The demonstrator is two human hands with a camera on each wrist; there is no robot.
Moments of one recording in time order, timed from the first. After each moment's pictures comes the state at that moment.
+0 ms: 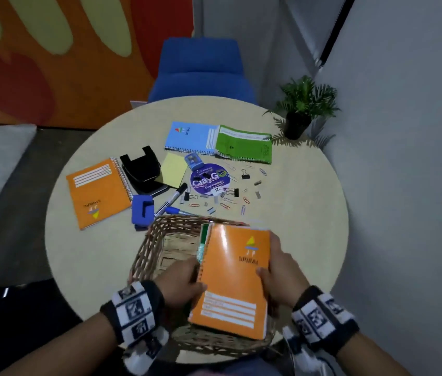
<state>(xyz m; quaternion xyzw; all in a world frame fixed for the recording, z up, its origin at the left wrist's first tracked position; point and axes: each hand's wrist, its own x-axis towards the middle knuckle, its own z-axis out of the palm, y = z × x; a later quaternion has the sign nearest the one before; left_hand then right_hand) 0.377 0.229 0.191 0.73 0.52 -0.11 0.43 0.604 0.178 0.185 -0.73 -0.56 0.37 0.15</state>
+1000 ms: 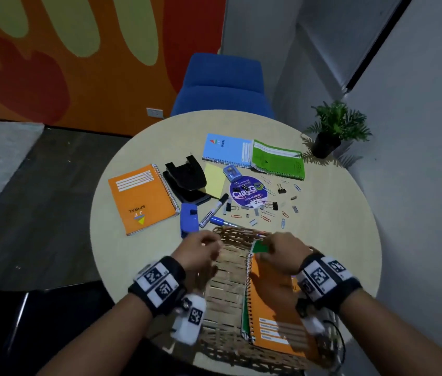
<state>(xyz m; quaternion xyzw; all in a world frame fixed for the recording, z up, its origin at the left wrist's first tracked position) 0.286 0.299 0.182 0.52 0.55 0.17 0.63 0.496 0.268 0.218 -0.72 -0.63 0.27 -0.11</state>
